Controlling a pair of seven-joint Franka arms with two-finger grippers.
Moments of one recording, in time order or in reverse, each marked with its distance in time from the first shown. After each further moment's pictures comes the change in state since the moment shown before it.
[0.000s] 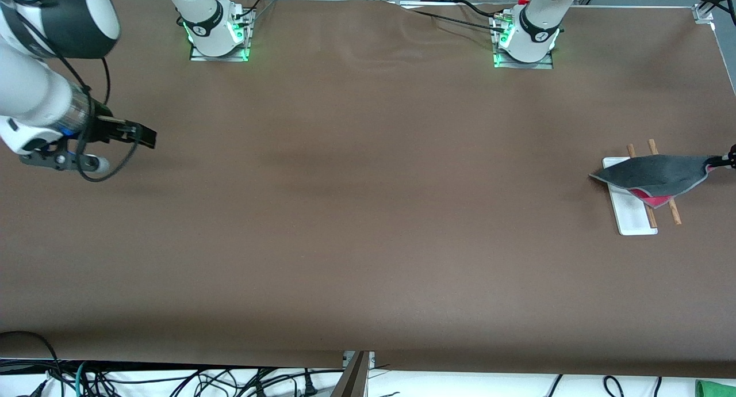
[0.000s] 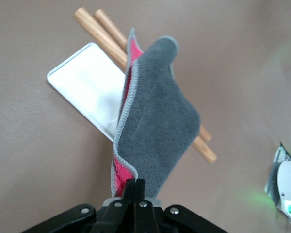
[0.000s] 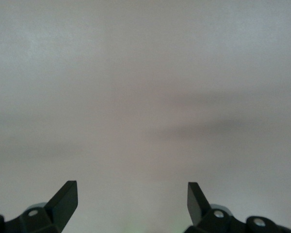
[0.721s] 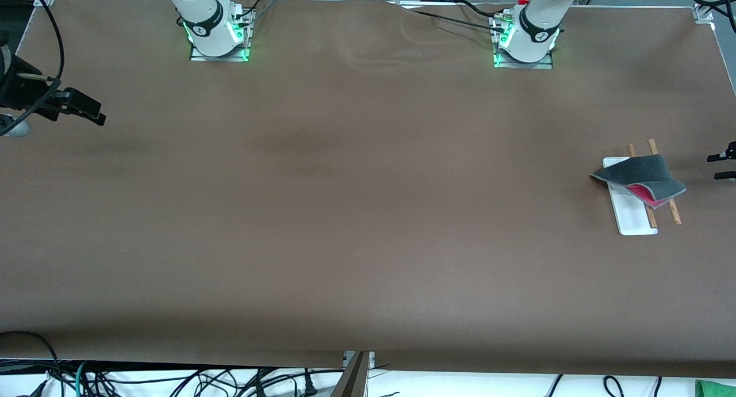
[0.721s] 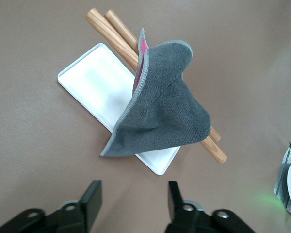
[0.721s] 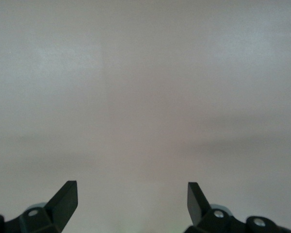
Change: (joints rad) left arm -0.001 0.006 -0.003 0.023 0.000 0.010 0.001; right arm -0.017 -0.101 -0.110 -0.004 0.054 -0.008 -0.135
